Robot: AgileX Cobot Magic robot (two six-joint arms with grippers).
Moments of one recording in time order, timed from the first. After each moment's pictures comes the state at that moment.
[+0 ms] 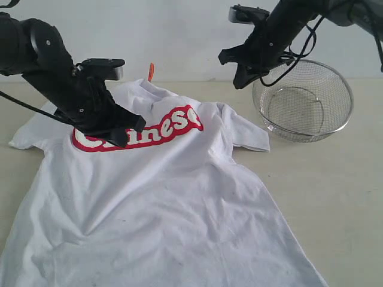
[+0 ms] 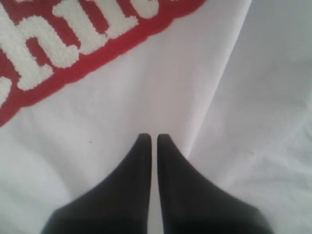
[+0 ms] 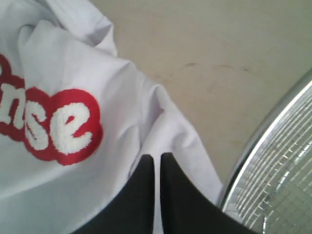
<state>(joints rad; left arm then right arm) -0.31 1.90 -1.27 -0.30 0.67 0.24 0.06 2.42 -2.33 0.37 1.20 -0.28</state>
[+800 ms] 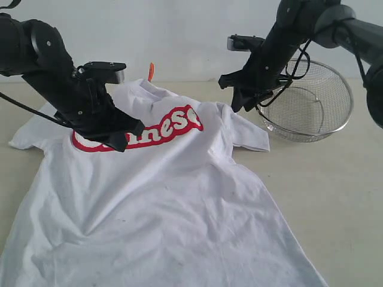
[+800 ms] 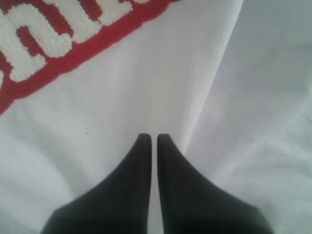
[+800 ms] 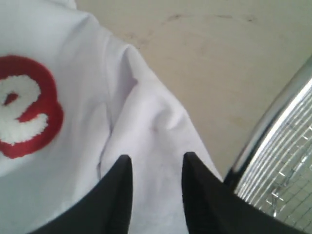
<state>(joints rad) -0.31 1.91 -1.27 -0.30 0.70 0.27 0.07 2.51 -2.33 0.32 1.22 -0.24</state>
